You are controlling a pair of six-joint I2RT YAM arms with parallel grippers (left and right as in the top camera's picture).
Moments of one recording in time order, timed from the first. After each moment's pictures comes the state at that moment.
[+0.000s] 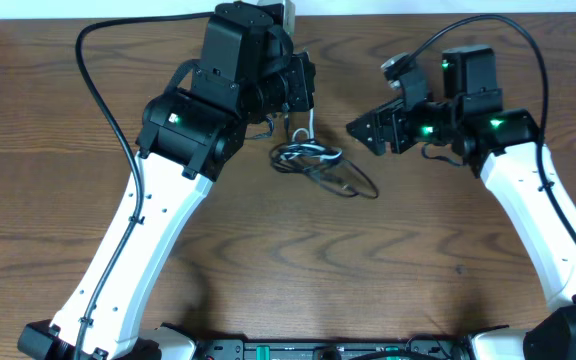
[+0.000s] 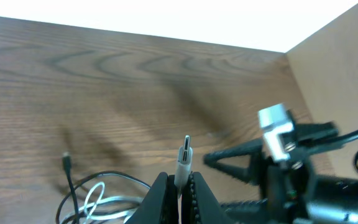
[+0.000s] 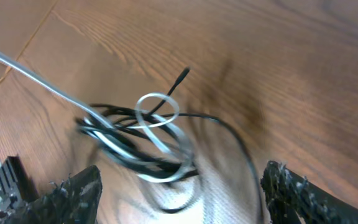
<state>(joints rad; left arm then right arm) -0.46 1.54 1.74 -0.80 0.20 -0.51 0.23 1.55 1.31 -0.63 -0.63 -0.02</state>
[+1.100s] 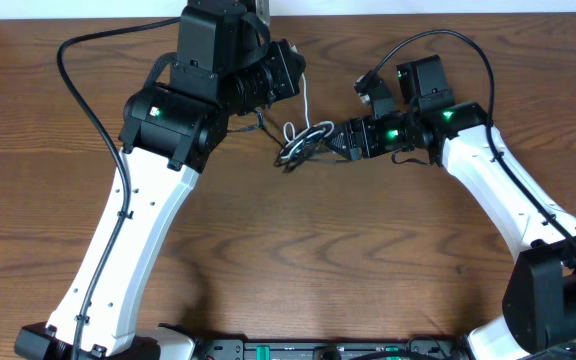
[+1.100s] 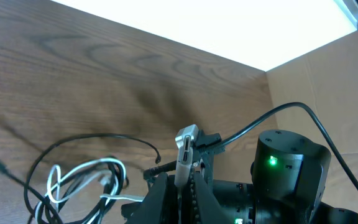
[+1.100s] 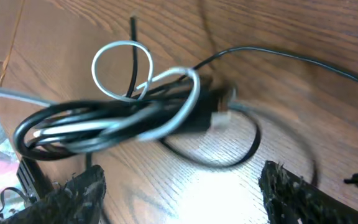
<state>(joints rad) -0.38 1.54 1.74 -0.79 0.31 -0.65 0.31 1.72 1.31 -0.61 -0.62 0.13</state>
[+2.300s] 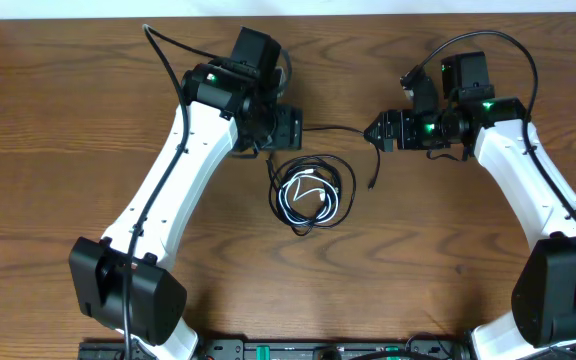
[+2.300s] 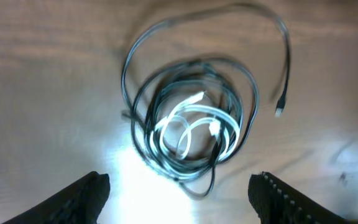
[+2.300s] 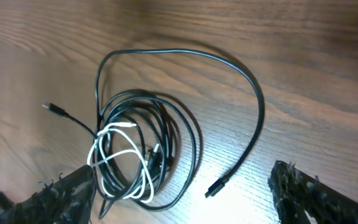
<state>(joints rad) -0.38 1.77 1.69 -1.21 0.18 -0.32 0.14 1.72 1.31 -0.71 -0.52 0.13</state>
